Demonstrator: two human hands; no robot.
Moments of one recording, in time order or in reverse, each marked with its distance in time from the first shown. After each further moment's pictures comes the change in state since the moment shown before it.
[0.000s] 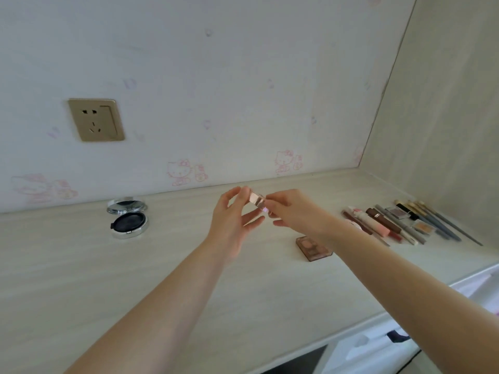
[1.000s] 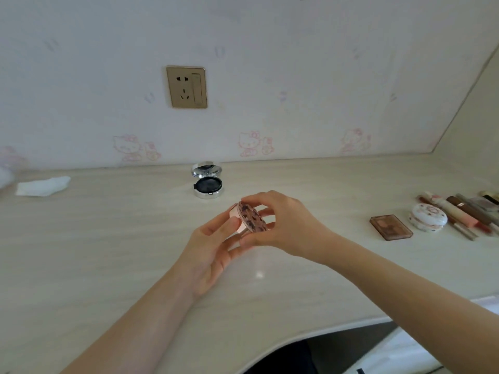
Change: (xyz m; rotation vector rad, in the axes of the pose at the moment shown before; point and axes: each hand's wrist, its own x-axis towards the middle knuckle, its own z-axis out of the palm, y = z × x) left_hand -0.122 0.051 -0.166 -0.057 -0.156 -0.015; right_hand -0.035 -0.081 0.143 -0.072 -0.140 -0.307
